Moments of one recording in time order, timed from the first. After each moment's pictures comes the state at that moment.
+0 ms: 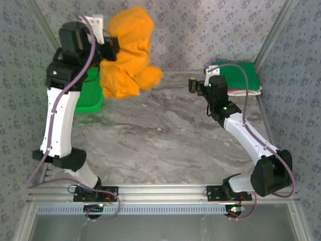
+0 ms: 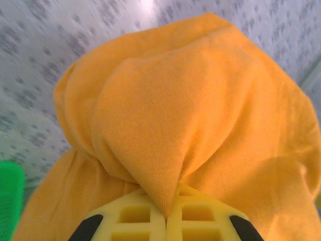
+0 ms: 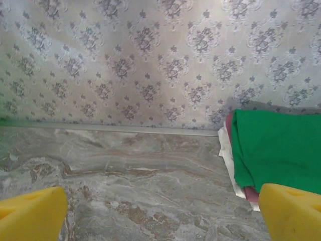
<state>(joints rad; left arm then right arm) -0.34 1.62 2.30 -0.92 0.11 -0.21 0.35 1.34 1.11 -0.03 0.25 0.10</state>
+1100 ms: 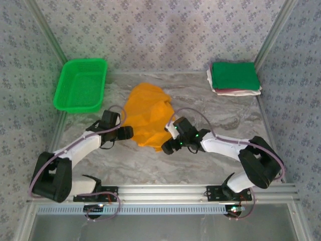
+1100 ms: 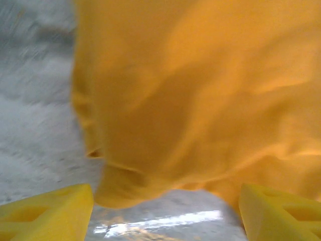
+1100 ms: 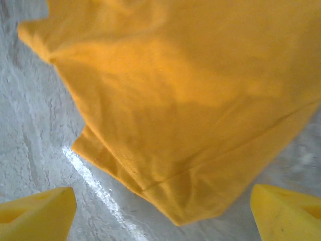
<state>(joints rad) -0.32 1.31 0.66 -0.37 0.09 -0.43 0.79 1.49 0.74 -0.20 -0.11 0.05</state>
